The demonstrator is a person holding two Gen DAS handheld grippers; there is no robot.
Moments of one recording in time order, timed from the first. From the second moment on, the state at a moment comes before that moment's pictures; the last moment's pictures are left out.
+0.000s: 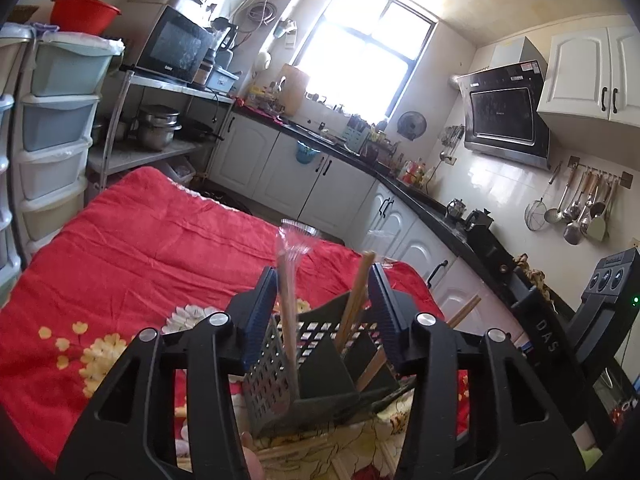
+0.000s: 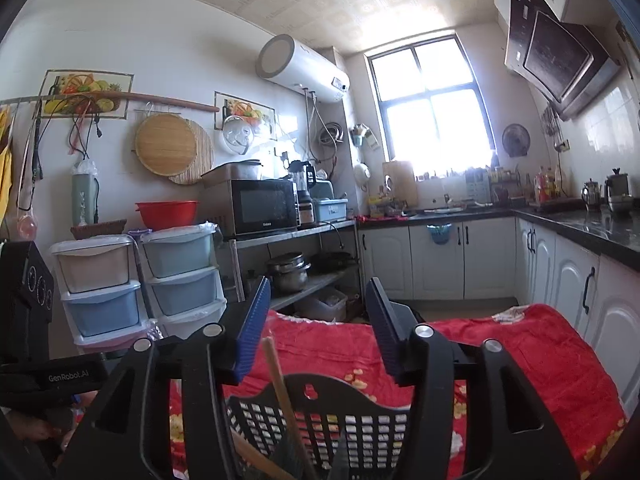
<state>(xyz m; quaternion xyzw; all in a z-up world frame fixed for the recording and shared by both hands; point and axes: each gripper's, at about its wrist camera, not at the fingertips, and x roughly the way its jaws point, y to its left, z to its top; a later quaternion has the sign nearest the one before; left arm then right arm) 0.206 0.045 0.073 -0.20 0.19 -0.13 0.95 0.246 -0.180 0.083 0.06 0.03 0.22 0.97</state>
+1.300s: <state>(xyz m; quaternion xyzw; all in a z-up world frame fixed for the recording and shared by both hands) 0.140 0.090 0.055 -0.25 0.21 -0.10 0.94 0.182 -0.196 0.057 0.02 0.16 0.23 0.96</state>
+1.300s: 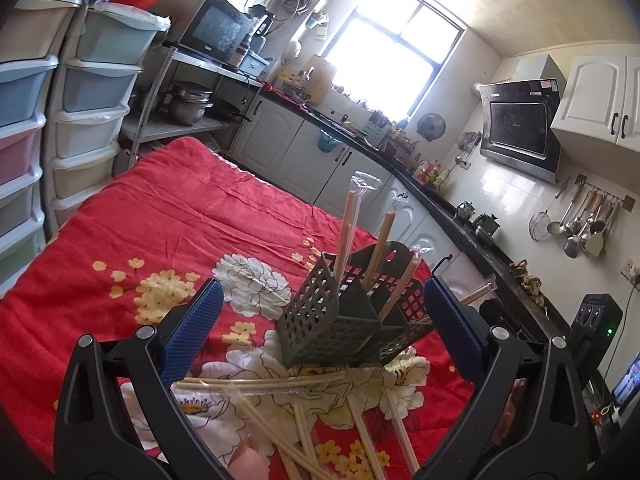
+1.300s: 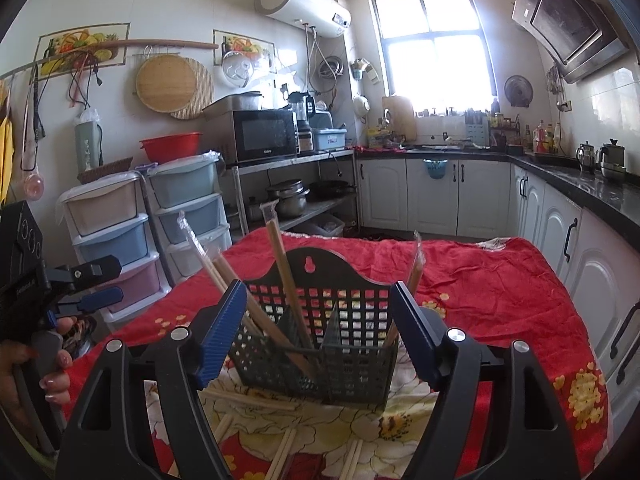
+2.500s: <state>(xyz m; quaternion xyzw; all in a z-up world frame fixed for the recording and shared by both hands) 0.109 0.119 -0.005 -0.29 0.29 -0.05 0.91 0.153 -0.165 0.004 -0.03 0.27 0.28 0.92</state>
